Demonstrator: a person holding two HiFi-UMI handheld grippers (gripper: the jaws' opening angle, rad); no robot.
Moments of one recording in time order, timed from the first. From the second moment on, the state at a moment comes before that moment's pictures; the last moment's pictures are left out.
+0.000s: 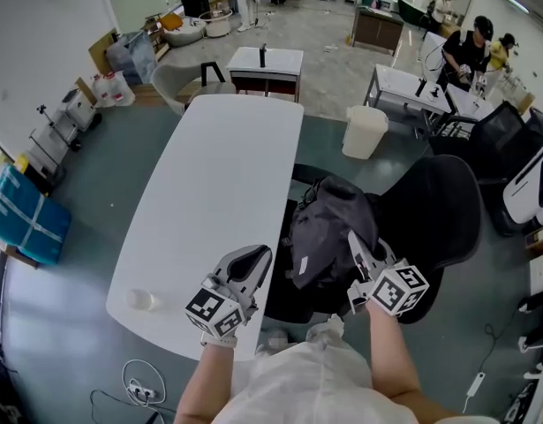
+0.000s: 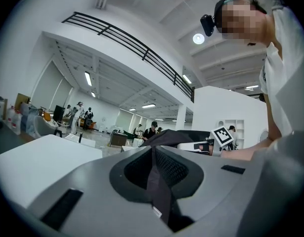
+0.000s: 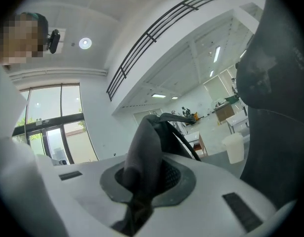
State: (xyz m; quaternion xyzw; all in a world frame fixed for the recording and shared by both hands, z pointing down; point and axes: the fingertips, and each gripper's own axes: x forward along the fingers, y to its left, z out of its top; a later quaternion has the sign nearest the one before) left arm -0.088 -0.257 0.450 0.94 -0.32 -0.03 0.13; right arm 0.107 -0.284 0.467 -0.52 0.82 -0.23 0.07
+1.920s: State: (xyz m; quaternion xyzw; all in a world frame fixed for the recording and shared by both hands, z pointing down) left arm -0.131 -0.265 0.406 0.92 -0.37 -0.07 0.08; right arm 0.091 -0.273 0.374 -0.48 0.86 -0.14 0.14
